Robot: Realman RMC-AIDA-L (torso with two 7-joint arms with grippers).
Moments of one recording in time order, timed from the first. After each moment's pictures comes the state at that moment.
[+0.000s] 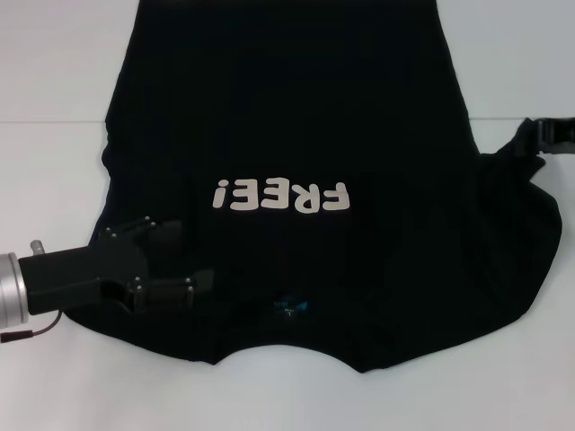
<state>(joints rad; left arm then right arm) -0.43 -2.06 0.68 0.68 1.93 1.52 -1.25 0.80 1.98 -0.72 -0.87 -2.62 -1.19 2.62</state>
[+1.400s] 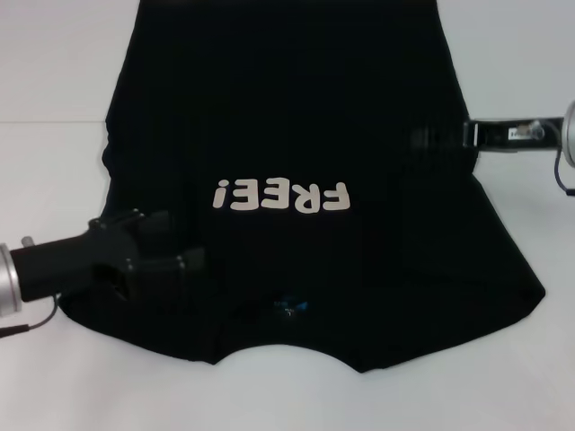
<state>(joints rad) -0.45 -2.05 0.63 0.64 1.93 1.50 -1.34 0.78 2.01 -0.78 -0.71 -2.20 -1.13 2.29</state>
